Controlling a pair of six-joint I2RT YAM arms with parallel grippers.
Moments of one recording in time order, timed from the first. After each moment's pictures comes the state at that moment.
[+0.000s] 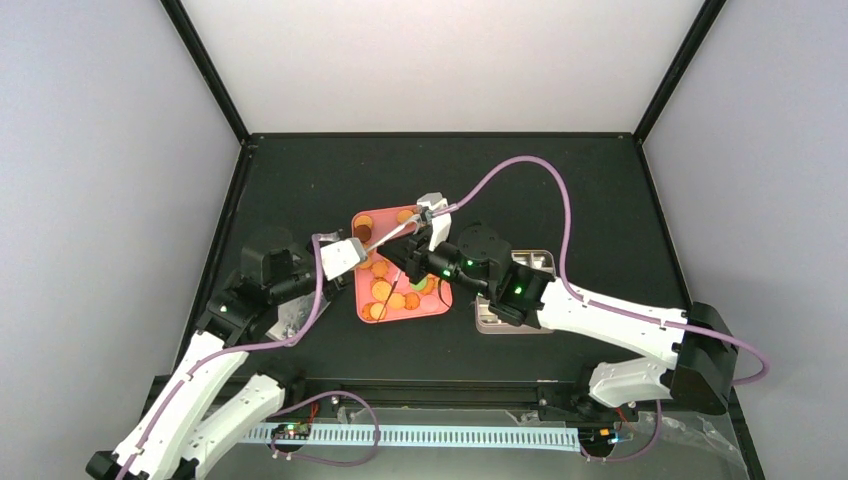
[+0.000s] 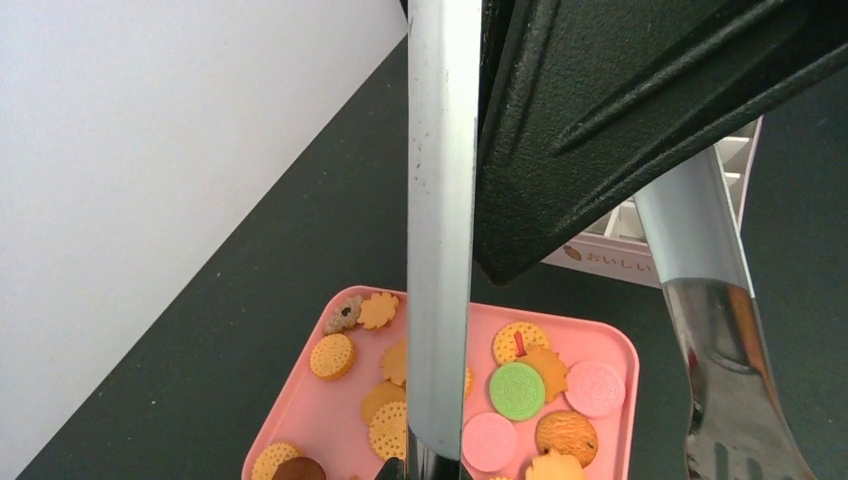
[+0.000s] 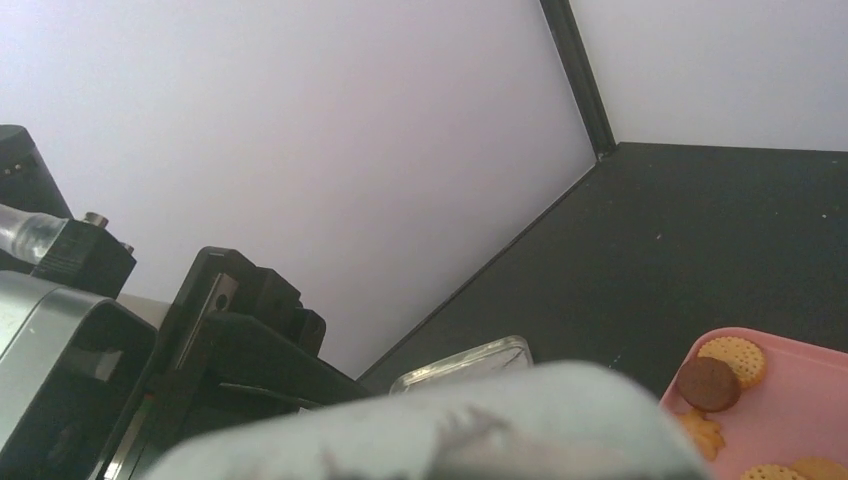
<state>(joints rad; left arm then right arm) -0.44 0.67 0.79 -0.52 0.42 0.51 1.08 1.30 0.96 0.26 0.02 0.53</state>
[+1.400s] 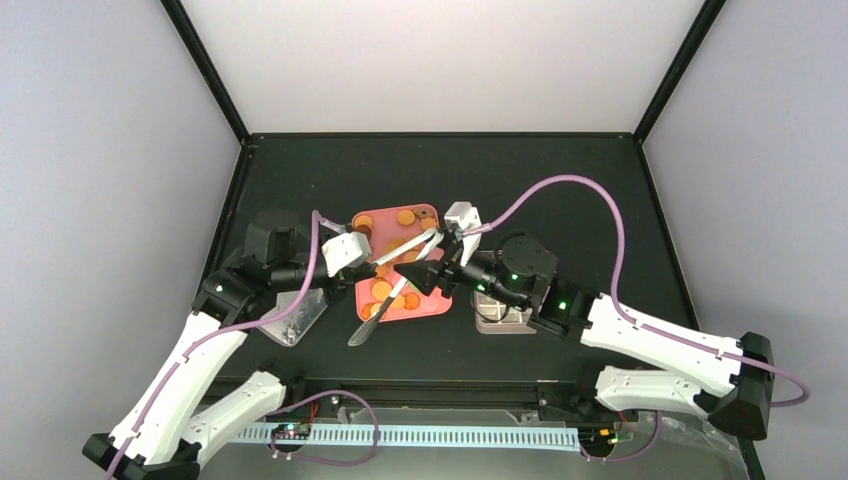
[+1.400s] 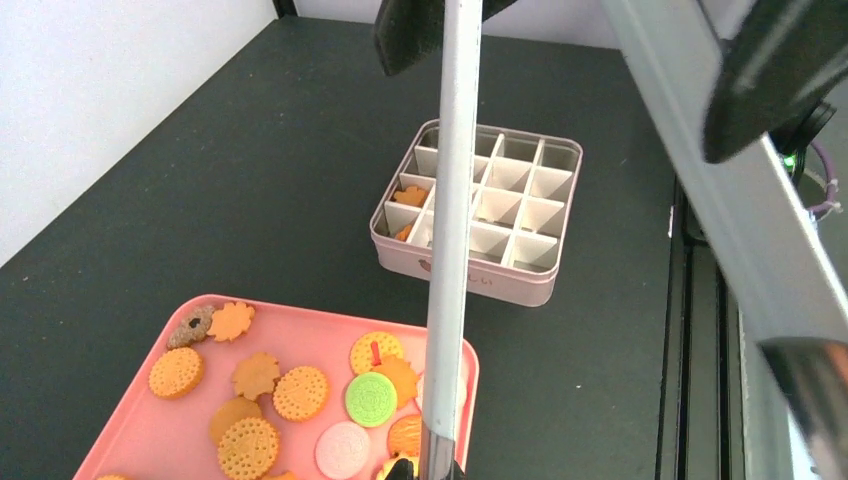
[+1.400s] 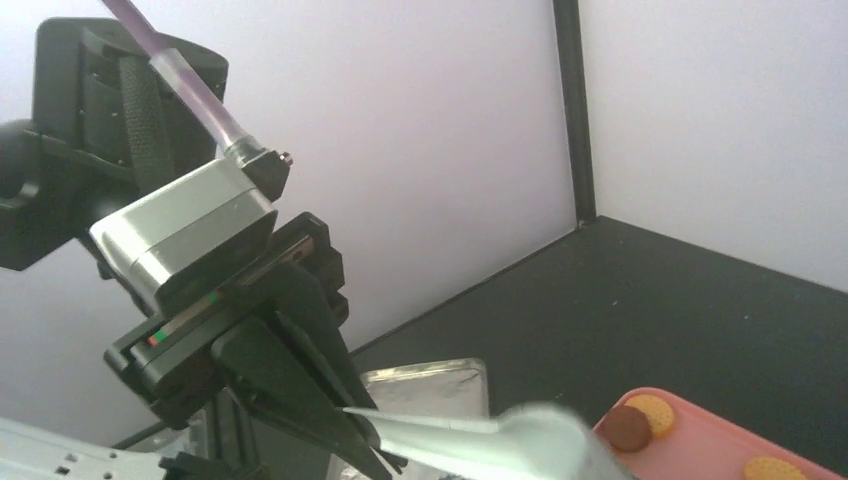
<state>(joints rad) -0.45 0.80 0.98 -0.76 0.62 0.44 1.10 1.07 0.90 0.15 0.03 0.28</state>
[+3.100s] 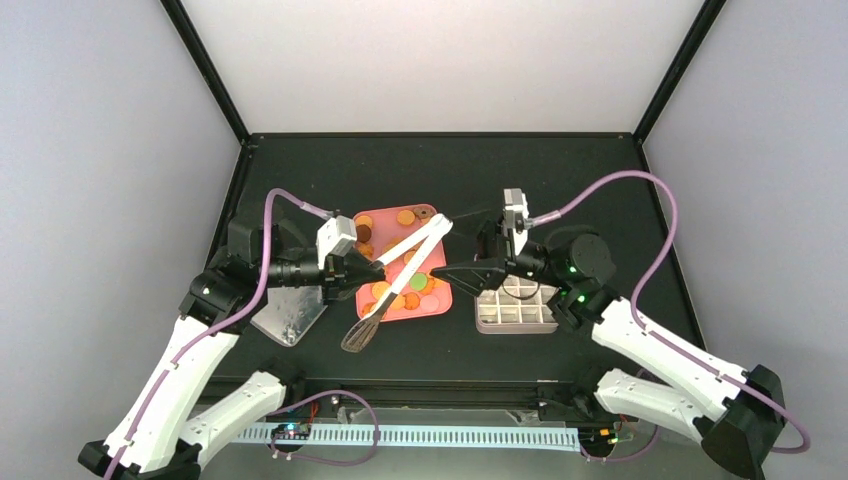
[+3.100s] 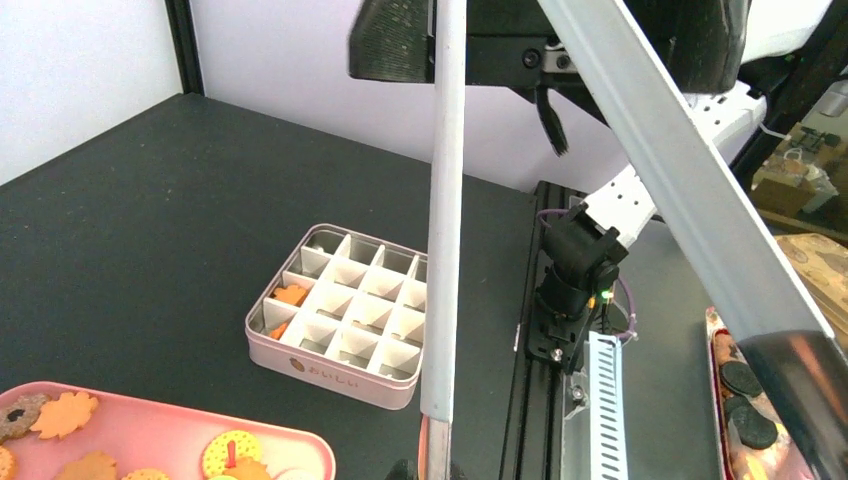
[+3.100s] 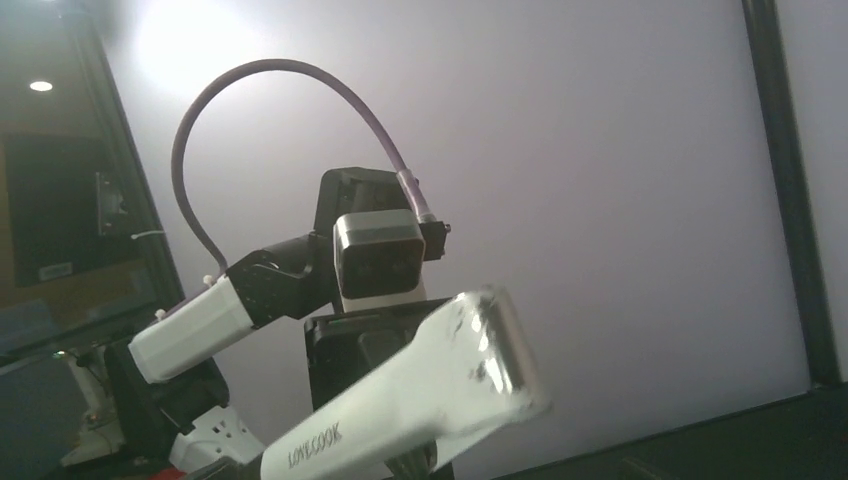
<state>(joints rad) -0.44 0.79 1.07 -0.69 0.87 0.12 0.80 0.93 0.70 0.66 -0.59 0.54</state>
